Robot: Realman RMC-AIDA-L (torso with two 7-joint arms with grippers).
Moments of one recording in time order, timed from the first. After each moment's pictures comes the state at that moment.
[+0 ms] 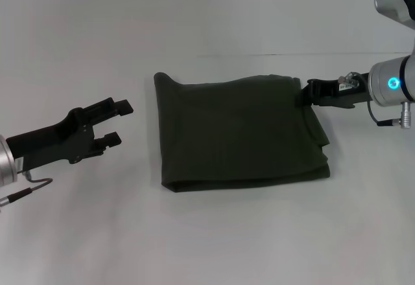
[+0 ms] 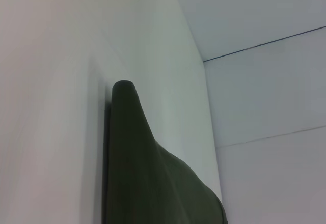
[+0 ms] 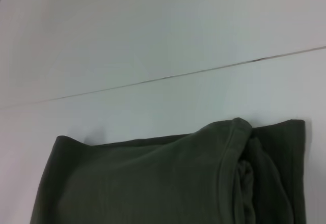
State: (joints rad) left arm -0.51 -2.08 0.50 0.61 2.00 1.42 -2.43; right arm 0.88 2.00 -0.89 -0.51 -2.35 -0.94 2.59
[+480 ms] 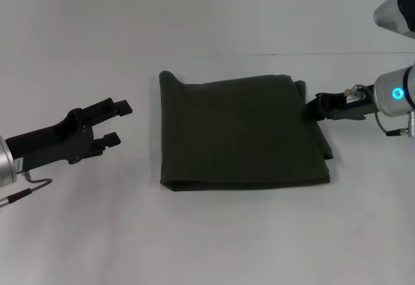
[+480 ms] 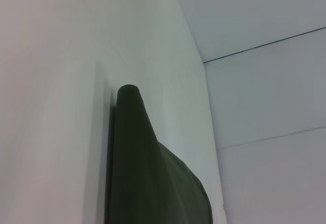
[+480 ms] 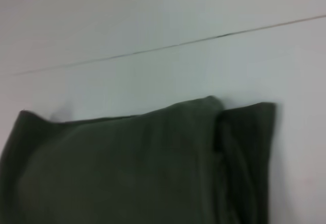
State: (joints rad) left arm -0.51 -2.08 0.50 0.61 2.00 1.42 -2.43; right arm 0.88 2.00 -0.92 -0.49 -2.43 -0.92 2.64
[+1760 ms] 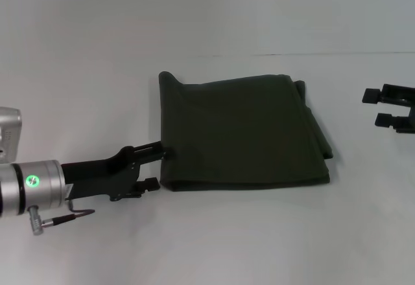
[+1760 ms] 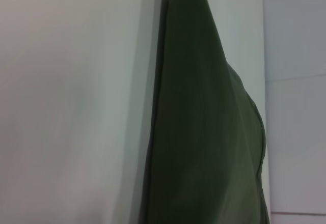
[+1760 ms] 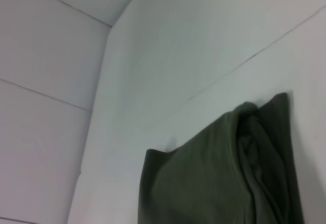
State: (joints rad) left arm -0.57 -2.11 0.61 0.52 2.13 1.35 -2.54; right arm 0.58 1.86 -0.56 -0.53 -2.06 -1.44 2.41
